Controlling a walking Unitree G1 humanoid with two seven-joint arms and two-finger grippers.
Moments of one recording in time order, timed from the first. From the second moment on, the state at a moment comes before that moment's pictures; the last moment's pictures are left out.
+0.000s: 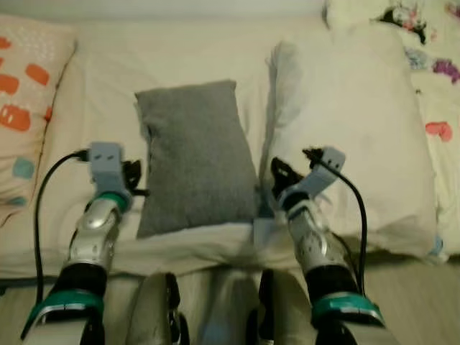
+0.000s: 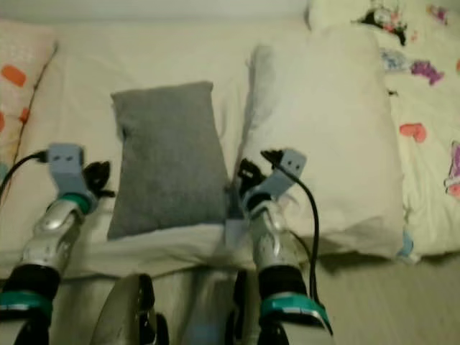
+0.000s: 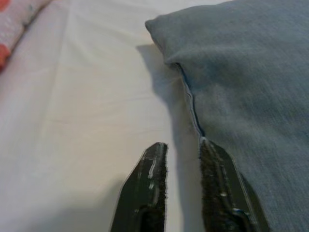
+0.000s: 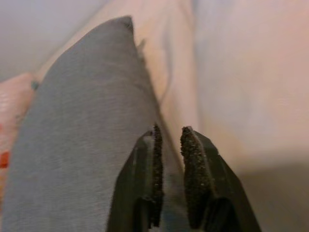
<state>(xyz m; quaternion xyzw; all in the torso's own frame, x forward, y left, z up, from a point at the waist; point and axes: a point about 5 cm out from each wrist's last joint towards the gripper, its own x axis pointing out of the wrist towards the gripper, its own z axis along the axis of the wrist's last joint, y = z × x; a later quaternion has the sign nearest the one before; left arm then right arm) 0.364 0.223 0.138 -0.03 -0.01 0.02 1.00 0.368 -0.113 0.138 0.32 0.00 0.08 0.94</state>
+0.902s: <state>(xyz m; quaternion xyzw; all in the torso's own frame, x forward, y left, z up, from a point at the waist) 0.365 0.234 0.120 -0.32 0.00 -0.05 0.95 0.366 -0.081 0.162 0.39 -0.01 0.23 0.89</state>
